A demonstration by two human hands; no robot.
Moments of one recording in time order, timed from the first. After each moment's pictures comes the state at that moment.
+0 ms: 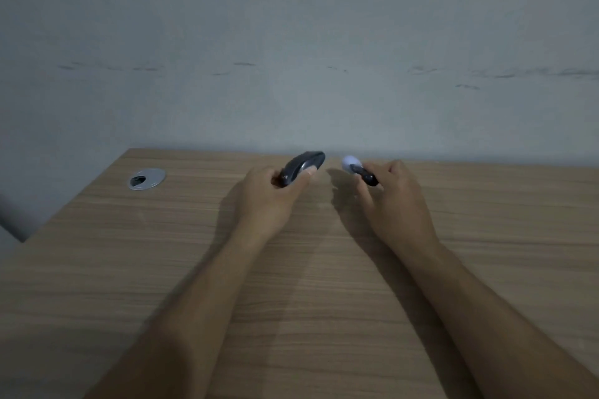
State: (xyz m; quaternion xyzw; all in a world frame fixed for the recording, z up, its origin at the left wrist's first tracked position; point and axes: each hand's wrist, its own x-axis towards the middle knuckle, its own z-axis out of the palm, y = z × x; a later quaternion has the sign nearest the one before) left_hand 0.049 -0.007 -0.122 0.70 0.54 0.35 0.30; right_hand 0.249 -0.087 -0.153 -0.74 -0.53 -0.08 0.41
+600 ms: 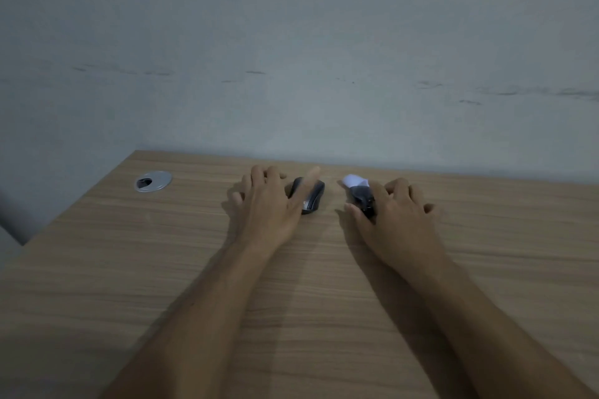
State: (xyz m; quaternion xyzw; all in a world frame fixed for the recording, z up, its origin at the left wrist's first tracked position) left_hand 0.048 0.007 -0.138 0.77 0.56 0.27 0.16; right_hand 0.226 -0.109 -0.134 -0.84 -0.51 -0.05 0.14
